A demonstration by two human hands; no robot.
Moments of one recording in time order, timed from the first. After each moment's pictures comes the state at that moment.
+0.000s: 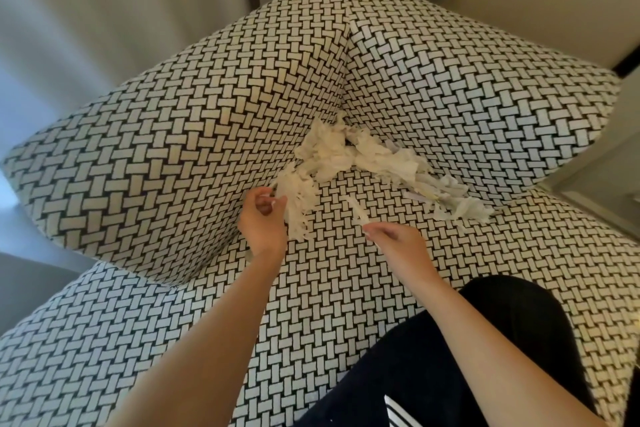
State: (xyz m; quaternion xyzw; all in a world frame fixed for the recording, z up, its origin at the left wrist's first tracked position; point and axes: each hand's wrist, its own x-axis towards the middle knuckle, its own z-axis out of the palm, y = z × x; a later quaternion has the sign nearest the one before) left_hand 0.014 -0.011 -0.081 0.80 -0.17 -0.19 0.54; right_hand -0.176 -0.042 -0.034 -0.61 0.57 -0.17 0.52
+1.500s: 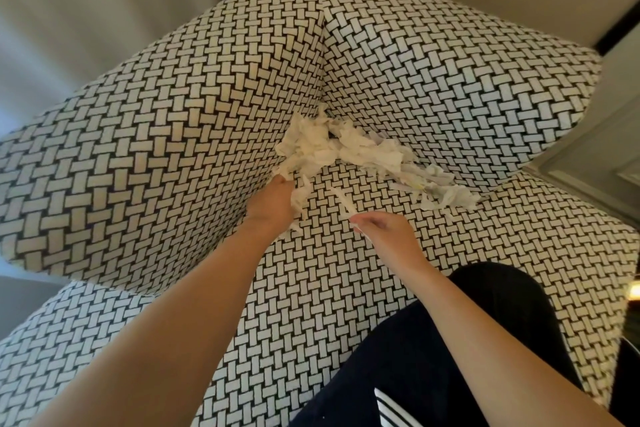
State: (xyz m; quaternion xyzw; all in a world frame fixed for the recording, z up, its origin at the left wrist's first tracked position) left_hand 0.024 -0.057 -0.077 0.81 -0.56 -0.18 -0.01; right_hand -0.176 -0.054 -0.039 -0.60 0.57 -0.18 0.53
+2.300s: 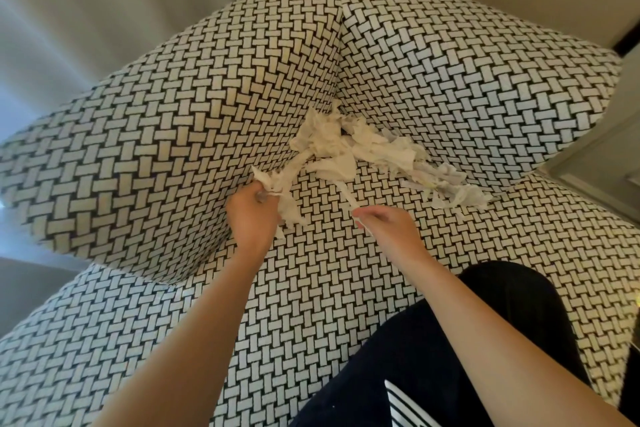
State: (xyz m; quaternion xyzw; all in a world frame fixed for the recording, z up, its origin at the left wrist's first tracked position) left_hand 0.030 -0.004 -0.064 0.82 -0.30 -0.20 0.44; right_hand -0.163 -0.051 -0.037 -0.60 0.57 -0.17 0.54
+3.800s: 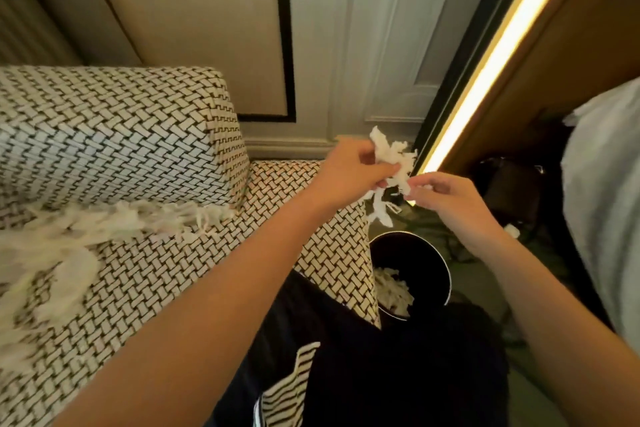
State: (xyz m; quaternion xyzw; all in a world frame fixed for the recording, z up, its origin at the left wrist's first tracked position) left_hand -0.419 -0.077 0.090 0.41 -0.68 -0.56 0.21; right_hand -0.579 -0.006 0.047 -0.45 0.74 -0.38 0.34
